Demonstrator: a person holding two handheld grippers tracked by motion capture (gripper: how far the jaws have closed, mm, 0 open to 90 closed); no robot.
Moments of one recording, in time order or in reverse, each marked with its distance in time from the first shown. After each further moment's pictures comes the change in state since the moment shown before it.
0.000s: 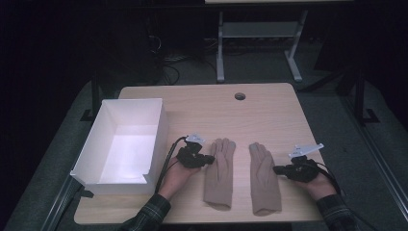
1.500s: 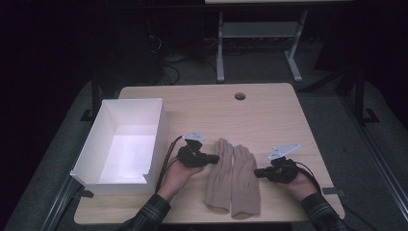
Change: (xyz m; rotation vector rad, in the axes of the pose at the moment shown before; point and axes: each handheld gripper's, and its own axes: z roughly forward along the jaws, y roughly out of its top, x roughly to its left) left arm -0.013 0.010 -0.013 -0.062 -0.140 -0.037; right arm 0.034 0.026 0.033 0.012 0.111 -0.101
